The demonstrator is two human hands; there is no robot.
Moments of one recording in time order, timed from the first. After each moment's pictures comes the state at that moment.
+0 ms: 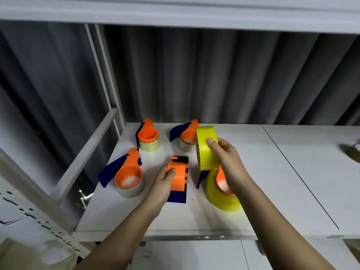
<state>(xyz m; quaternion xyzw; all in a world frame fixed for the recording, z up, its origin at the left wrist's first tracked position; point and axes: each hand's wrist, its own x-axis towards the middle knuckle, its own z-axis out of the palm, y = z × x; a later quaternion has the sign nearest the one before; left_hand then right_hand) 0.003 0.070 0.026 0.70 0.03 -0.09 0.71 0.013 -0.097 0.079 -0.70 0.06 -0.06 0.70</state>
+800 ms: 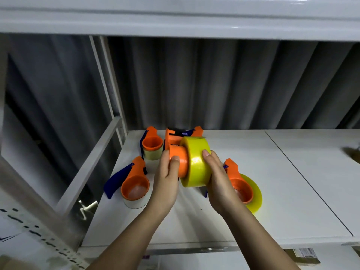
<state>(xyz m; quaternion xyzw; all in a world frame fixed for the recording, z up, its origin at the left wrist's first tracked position) 0.002 0.081 0.074 0.71 -0.03 0.04 0.70 0.003 -0.041 0.063 -0.55 0.04 0.01 0.83</state>
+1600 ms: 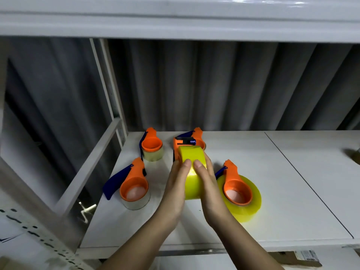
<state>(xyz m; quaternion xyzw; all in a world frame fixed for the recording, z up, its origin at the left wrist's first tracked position) -0.021 0.057 0.082 0.60 -0.03 -0.05 0.80 -0.009 -0.022 0.048 -0.59 -0.01 -0.06 0.80</state>
